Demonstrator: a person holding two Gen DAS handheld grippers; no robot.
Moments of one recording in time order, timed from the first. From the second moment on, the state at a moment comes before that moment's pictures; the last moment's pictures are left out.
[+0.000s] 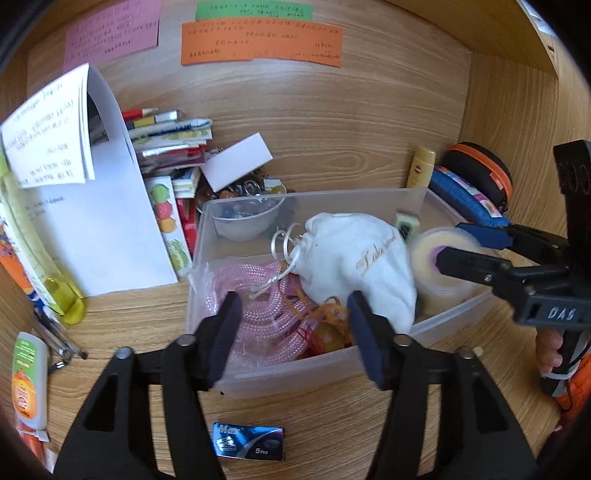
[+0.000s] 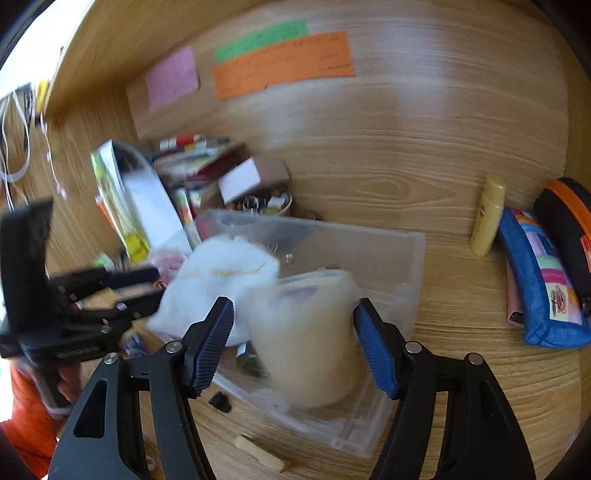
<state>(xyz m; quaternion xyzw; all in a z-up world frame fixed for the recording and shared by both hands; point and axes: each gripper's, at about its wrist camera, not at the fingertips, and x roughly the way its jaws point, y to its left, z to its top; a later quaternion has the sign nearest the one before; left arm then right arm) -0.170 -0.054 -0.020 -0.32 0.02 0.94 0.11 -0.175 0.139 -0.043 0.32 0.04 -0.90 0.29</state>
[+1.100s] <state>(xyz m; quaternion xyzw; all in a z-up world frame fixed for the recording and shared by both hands) -0.153 -0.084 -0.003 -0.28 -0.03 0.96 0.06 -0.163 0.157 -0.026 0.25 0.03 -0.93 0.25</state>
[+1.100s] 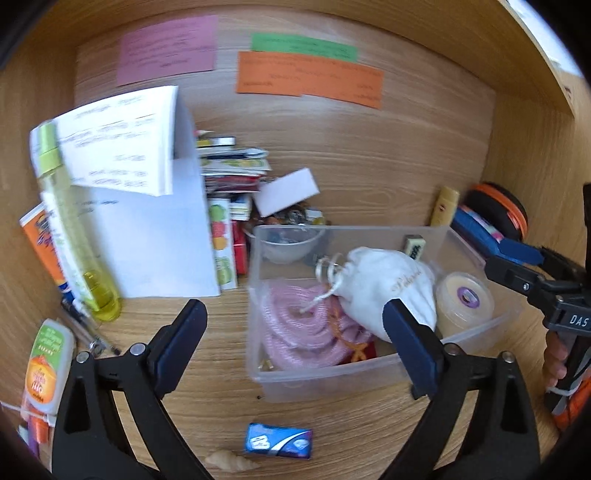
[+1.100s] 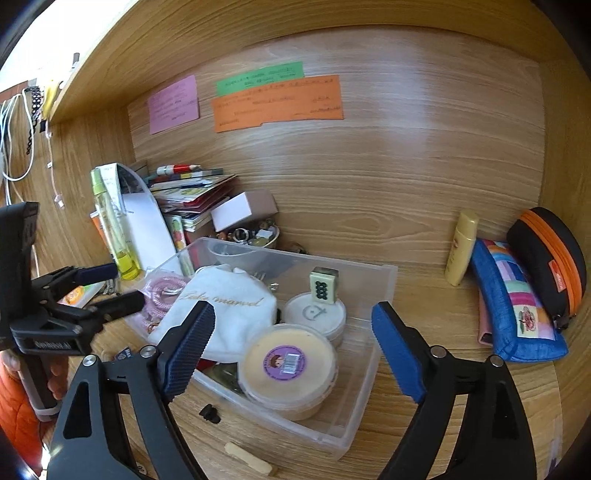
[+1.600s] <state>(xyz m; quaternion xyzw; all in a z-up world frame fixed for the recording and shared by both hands) -0.113 -0.120 -0.024 -0.29 -0.03 0.96 0.00 -0.109 0.164 -0.012 0.22 0.05 -0.95 0.22</state>
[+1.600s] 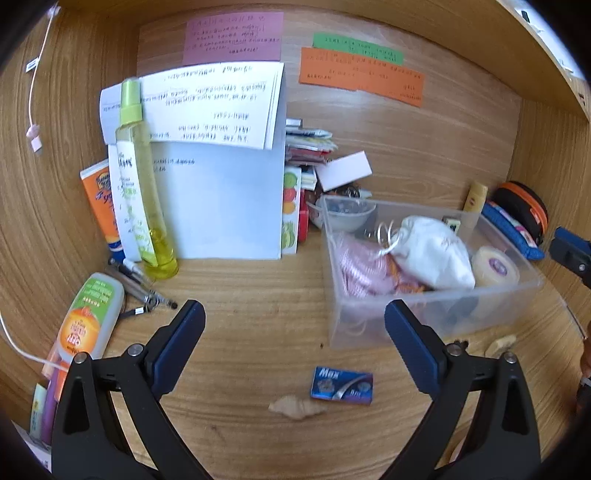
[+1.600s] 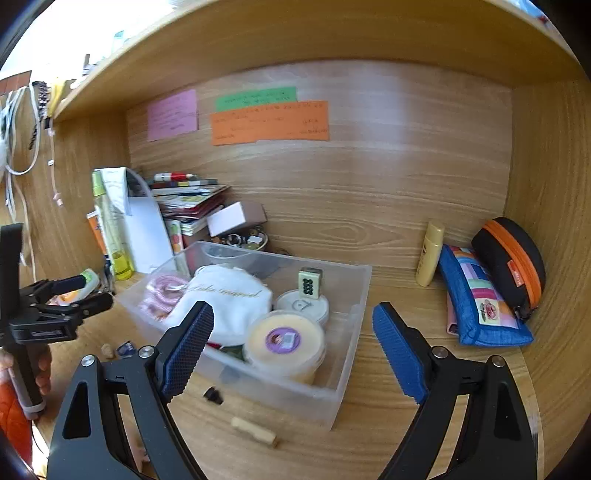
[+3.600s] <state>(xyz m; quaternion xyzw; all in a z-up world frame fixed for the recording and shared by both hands) -0.130 -0.076 -0.070 -0.44 0.02 0.89 0.11 -0.134 0.145 -0.101 0.43 0.04 -0.86 0.27</state>
